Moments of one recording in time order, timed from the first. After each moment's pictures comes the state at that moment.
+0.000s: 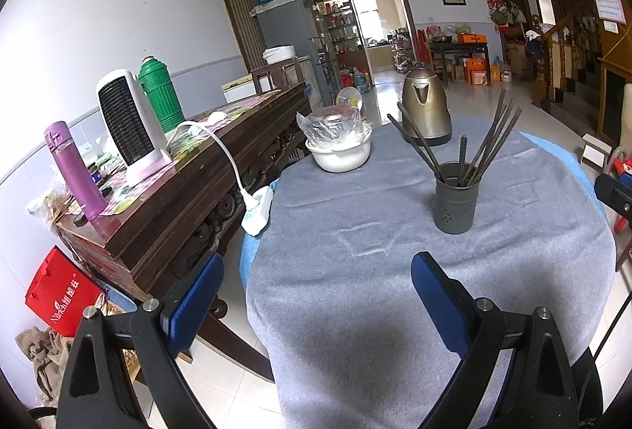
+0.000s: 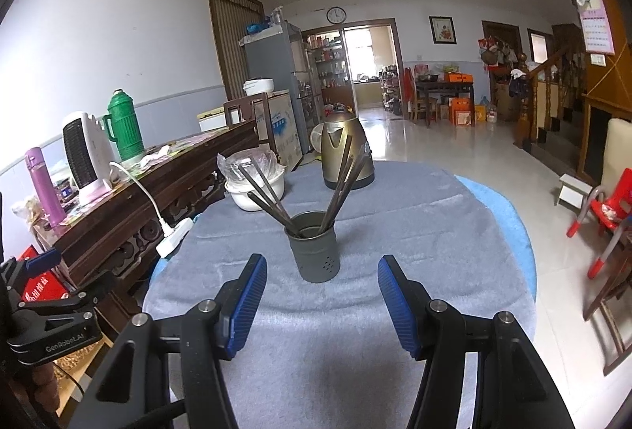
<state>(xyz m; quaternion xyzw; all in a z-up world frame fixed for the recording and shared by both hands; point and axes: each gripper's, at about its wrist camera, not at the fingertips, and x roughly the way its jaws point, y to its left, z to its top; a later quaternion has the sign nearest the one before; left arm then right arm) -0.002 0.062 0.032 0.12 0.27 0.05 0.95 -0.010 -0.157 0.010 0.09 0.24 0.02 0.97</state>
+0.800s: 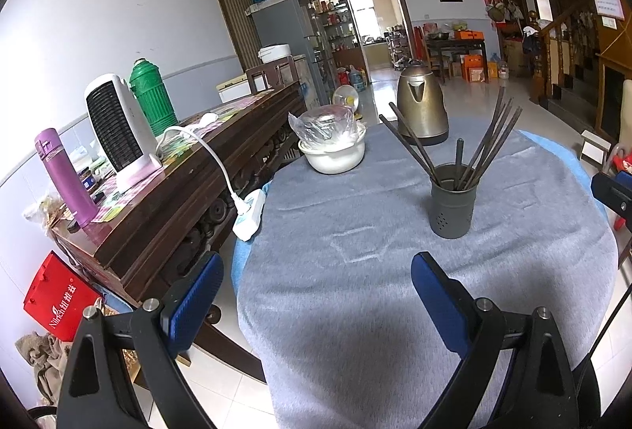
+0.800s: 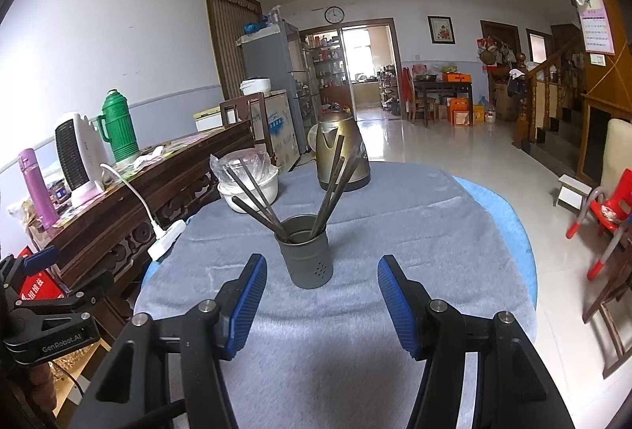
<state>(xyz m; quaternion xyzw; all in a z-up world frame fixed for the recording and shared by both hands) 0.018 0.048 0.031 0.13 0.28 0.05 0.95 0.009 -0.168 0.007 0.09 0.24 0.02 0.97</state>
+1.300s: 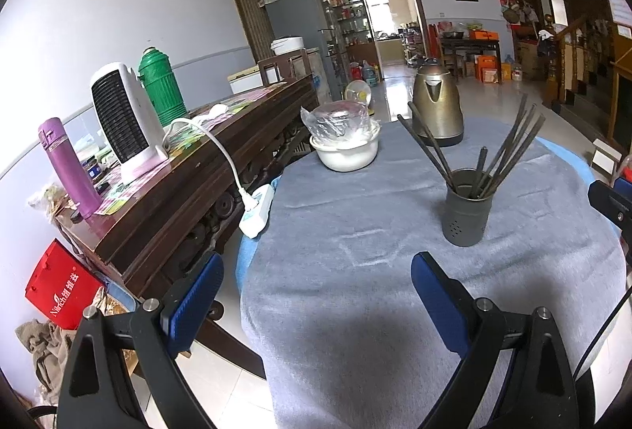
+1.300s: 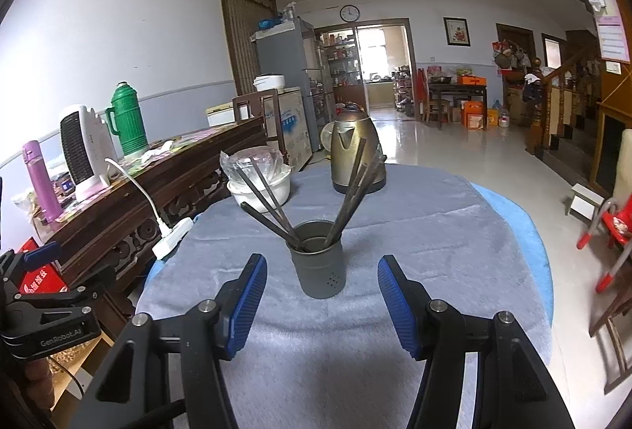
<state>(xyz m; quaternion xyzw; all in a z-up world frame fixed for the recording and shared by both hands) 0.034 0.054 0.032 0.11 0.29 0.07 0.95 0.038 -0.158 0.004 0.08 0.24 0.05 0.97</state>
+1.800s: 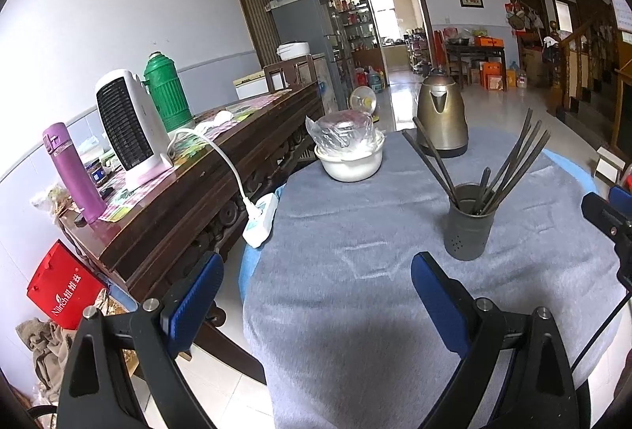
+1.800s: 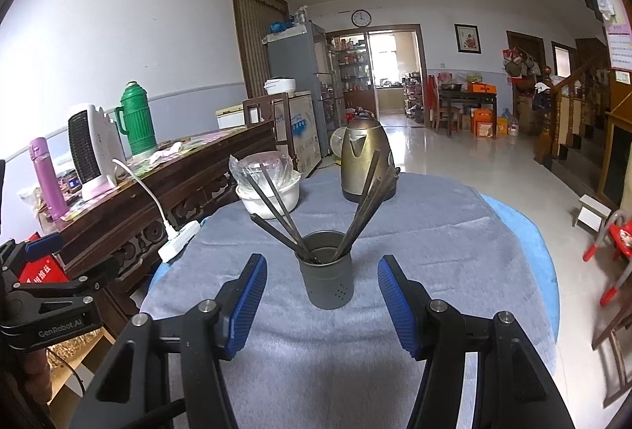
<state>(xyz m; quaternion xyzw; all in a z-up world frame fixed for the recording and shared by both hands) 0.040 0.050 0.043 0.10 0.28 0.08 0.95 0.046 -0.152 0.009 0.07 0.23 0.06 0.97</state>
